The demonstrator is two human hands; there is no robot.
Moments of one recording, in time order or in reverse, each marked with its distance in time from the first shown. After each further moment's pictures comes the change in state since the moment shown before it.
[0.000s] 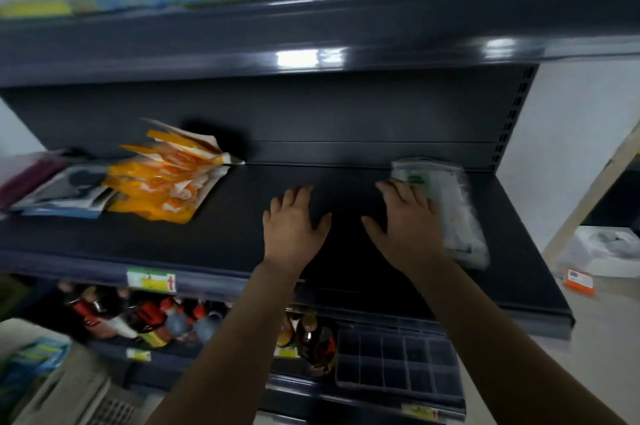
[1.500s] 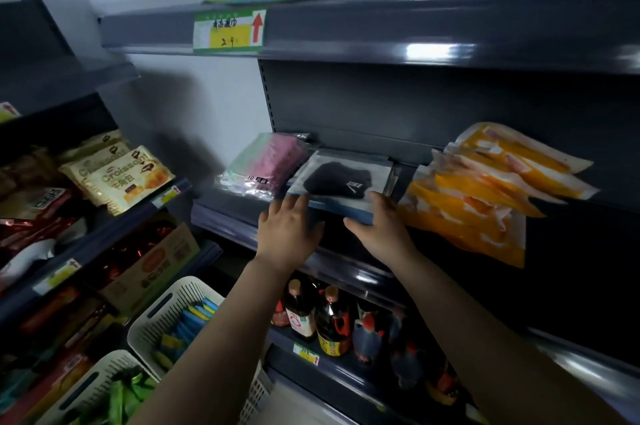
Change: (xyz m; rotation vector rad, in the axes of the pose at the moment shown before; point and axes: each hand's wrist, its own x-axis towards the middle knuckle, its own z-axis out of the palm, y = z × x) left_hand 0.042 -0.502 -0.185 0.204 -0.046 -0.234; right_hand 0.115 -0.494 0.247 0.566 -0.354 -0.027
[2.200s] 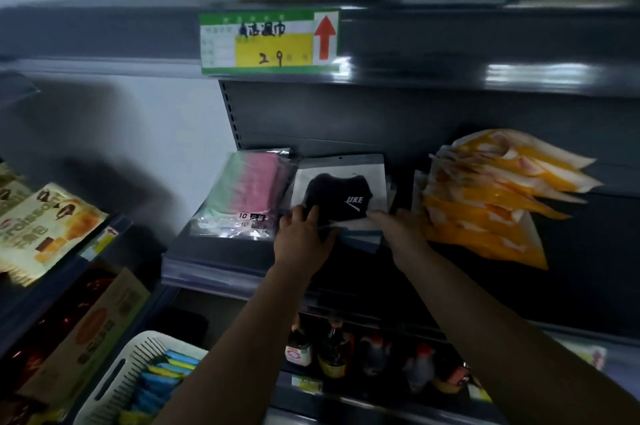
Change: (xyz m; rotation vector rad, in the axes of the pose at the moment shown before) left_hand 0.097 -0.044 0.054 -0.117 -0.168 0.176; right_hand 0.073 -0.004 0.035 0.608 0.336 0.609
